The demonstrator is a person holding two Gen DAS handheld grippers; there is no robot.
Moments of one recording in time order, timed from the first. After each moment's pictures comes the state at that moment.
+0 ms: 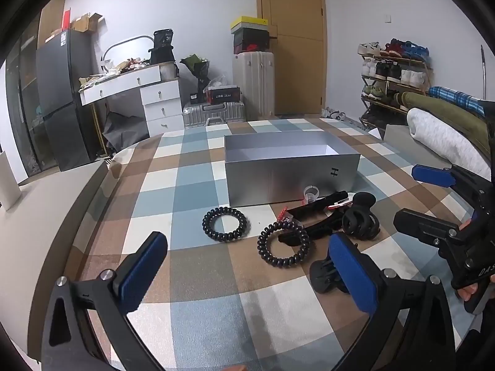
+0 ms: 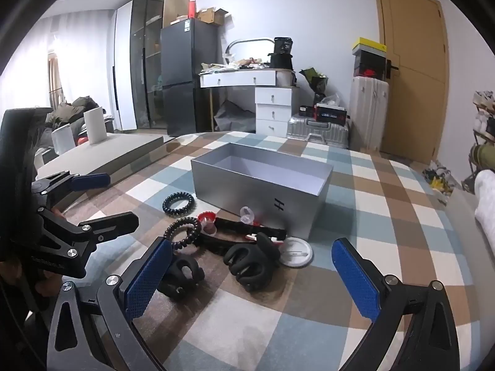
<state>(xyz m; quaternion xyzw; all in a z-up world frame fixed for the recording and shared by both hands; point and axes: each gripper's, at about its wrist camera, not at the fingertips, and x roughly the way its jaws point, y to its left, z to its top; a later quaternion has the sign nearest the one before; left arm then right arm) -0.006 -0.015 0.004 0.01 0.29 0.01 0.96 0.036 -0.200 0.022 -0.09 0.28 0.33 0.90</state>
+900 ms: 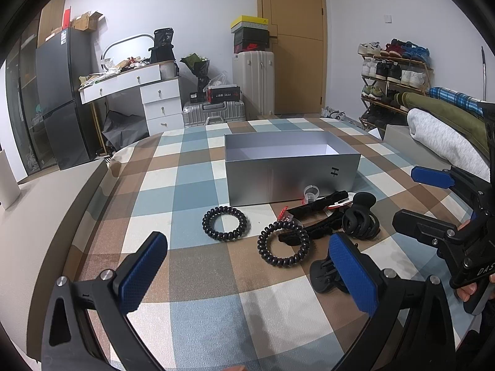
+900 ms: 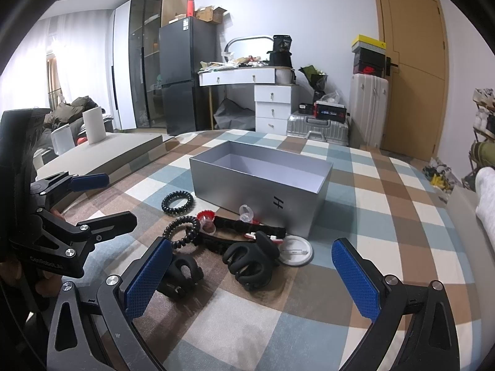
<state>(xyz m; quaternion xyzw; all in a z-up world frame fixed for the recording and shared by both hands) -0.009 -0.019 0.006 0.01 0.29 0.01 0.96 0.038 -0.199 0.020 -0.09 0.29 0.33 0.90</state>
